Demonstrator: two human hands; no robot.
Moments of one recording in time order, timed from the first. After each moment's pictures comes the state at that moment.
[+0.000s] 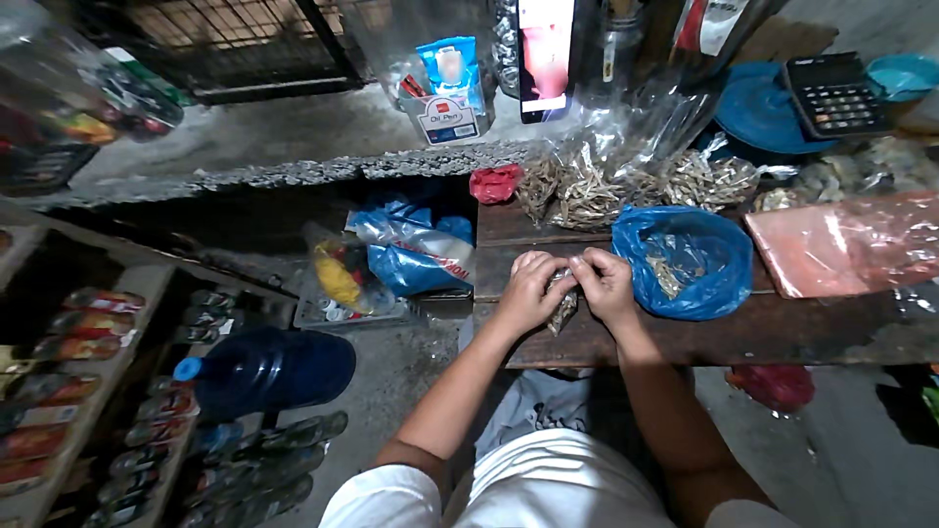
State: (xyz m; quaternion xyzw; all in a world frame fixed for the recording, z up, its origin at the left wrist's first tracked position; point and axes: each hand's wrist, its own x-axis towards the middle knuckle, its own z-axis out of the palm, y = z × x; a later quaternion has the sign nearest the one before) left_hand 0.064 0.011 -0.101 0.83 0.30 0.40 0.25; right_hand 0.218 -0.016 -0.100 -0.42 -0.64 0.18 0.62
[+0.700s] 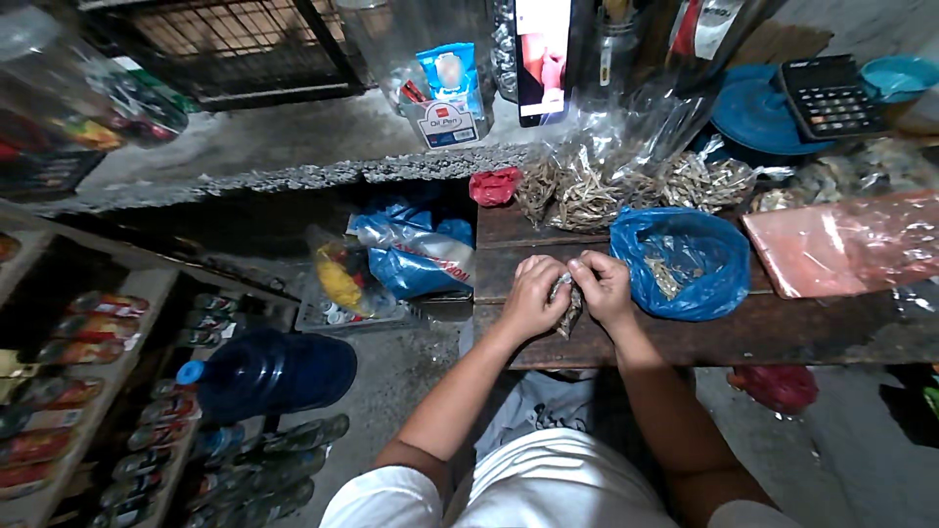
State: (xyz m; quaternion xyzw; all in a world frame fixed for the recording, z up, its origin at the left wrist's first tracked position) left_hand 0.070 0.005 -0.103 0.83 0.30 0.41 0.24; right_hand 0.216 -0.016 -0.101 -0.40 -0.63 0.20 0.64
